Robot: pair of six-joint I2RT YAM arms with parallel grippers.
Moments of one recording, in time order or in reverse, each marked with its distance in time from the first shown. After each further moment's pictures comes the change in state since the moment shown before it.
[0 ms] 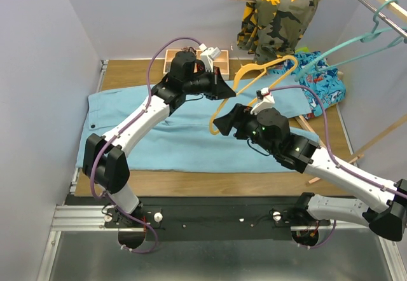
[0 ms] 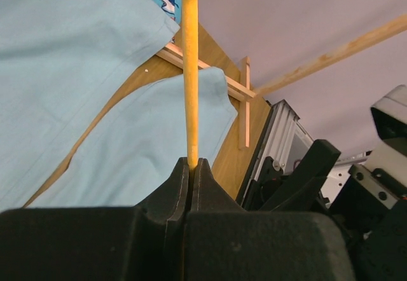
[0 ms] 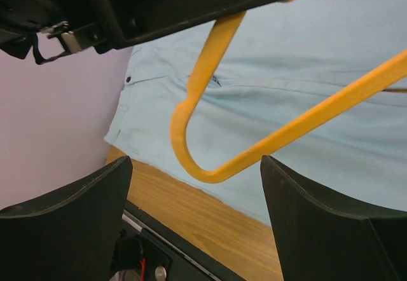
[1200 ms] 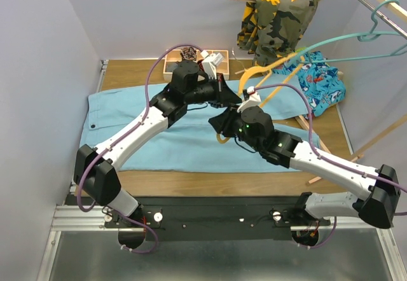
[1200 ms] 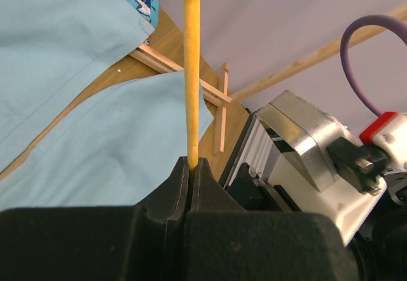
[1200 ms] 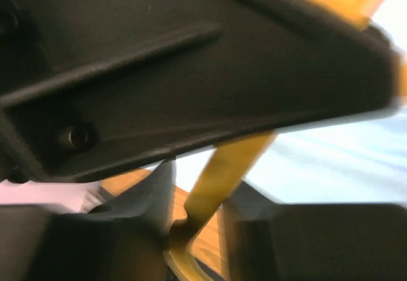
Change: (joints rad) left arm -0.105 -0.111 -0.090 0.036 -0.111 -0.111; right arm 0.031 0.142 0.024 0.107 0.017 0.009
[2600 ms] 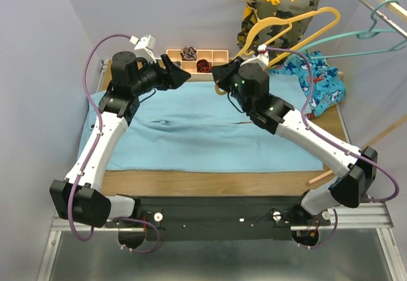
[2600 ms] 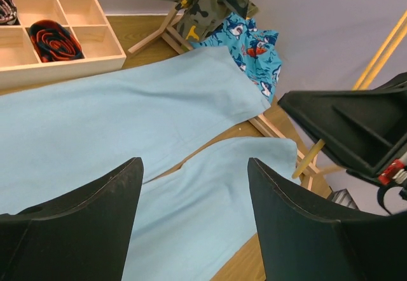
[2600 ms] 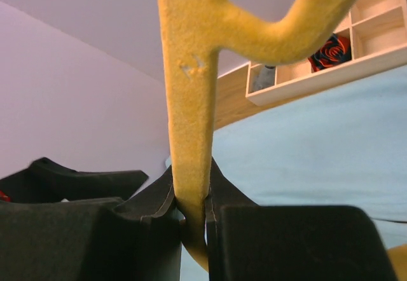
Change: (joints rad) left arm 0.427 -0.240 -0.066 -0.118 -0.051 0.129; right arm -0.143 0.270 0.441 0.013 0.178 0.067
